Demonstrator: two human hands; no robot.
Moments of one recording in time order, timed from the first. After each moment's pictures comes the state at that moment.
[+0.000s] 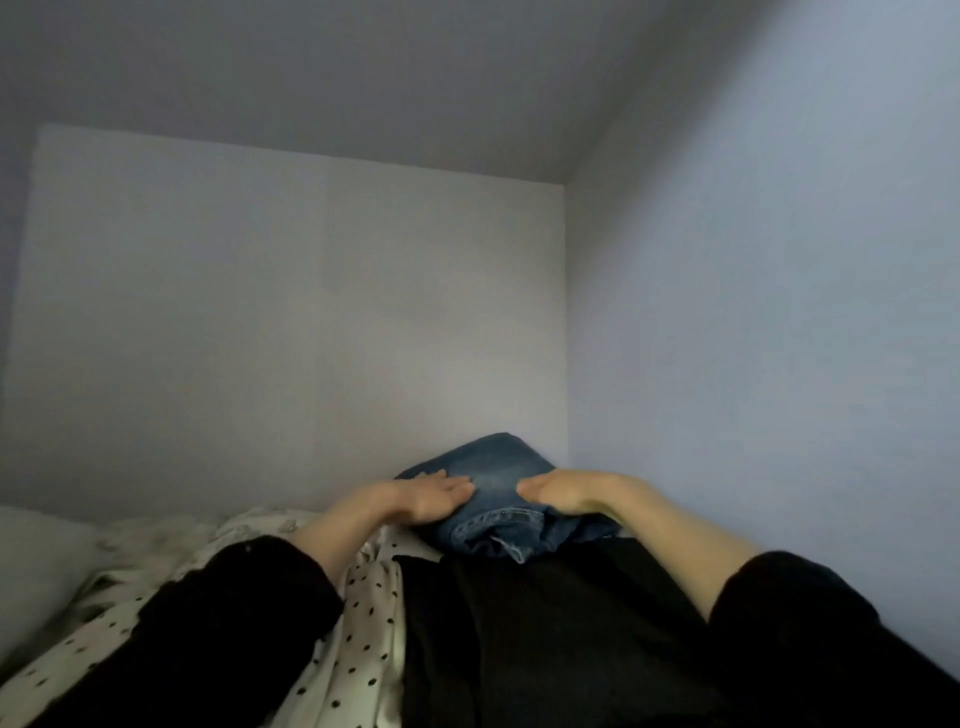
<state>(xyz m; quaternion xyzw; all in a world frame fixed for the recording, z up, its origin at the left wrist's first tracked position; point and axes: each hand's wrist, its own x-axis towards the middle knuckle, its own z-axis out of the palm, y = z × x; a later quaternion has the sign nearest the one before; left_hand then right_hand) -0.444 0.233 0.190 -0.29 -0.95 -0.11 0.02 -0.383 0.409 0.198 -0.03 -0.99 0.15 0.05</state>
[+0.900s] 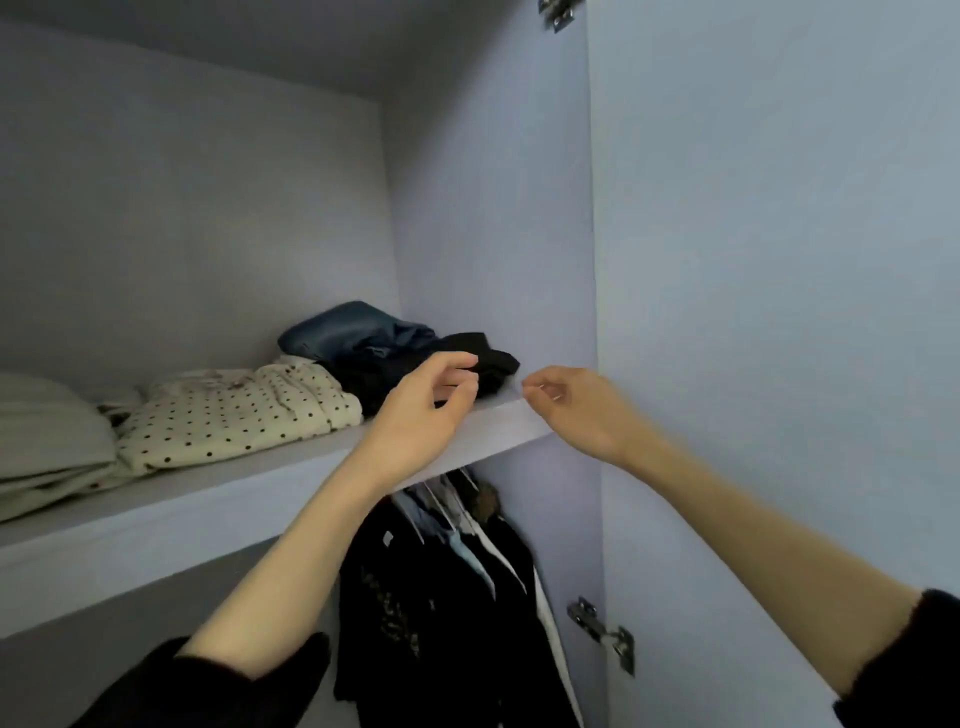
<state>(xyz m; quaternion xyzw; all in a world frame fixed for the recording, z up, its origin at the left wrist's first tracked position) -0.082 0.136 0.117 -0.52 -0.69 -0.50 0.06 0.013 0.290 0.108 -0.16 -0.88 0.25 0.36</state>
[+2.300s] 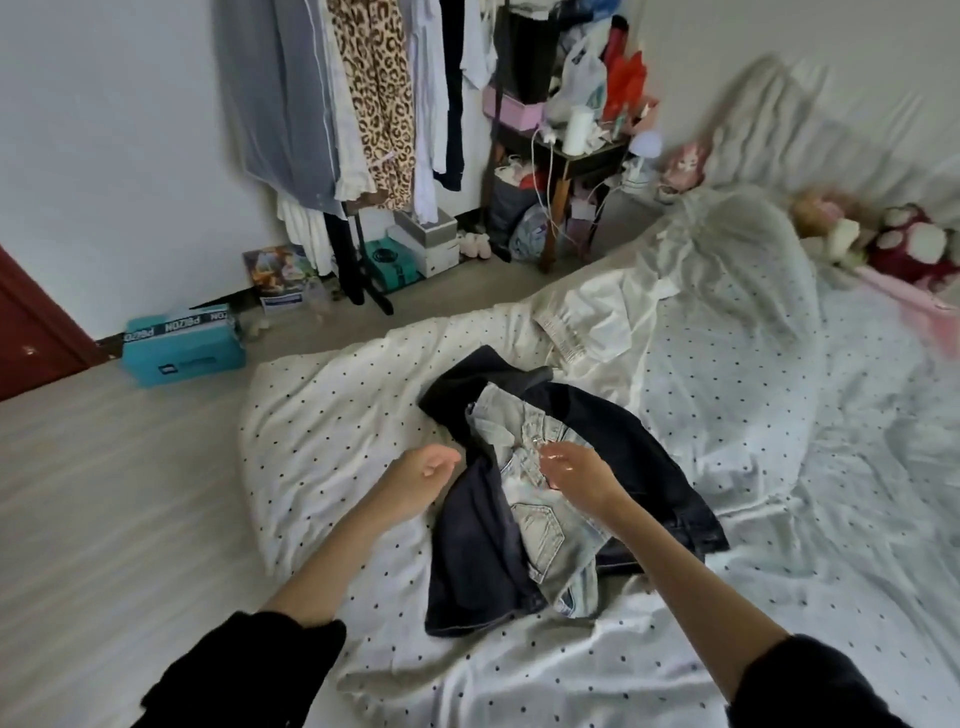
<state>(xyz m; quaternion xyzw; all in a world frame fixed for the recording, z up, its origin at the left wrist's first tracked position) 0.880 0.459 -0.309 -0.78 -0.32 0.00 -0.53 1.035 0.307 -0.298 -0.85 -0.23 0.33 0.33</state>
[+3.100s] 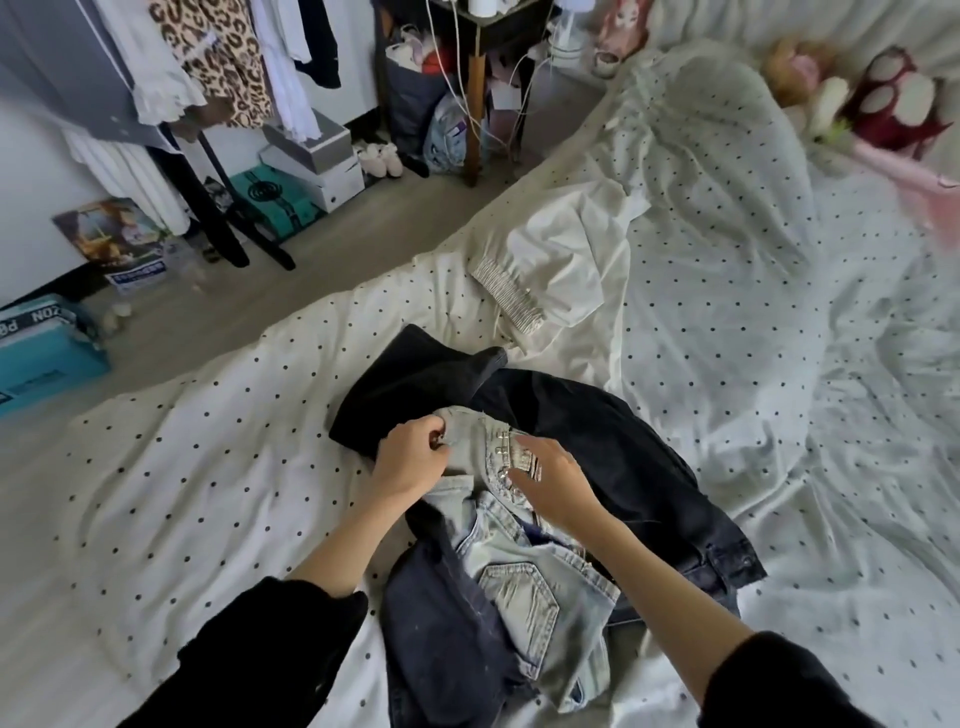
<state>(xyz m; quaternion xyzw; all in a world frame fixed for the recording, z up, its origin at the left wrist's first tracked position) 1.089 0.540 -0.438 -0.87 -0.29 0.05 -0.38 1.164 0.370 -0.438 -0.89 -0.22 0.30 0.24</state>
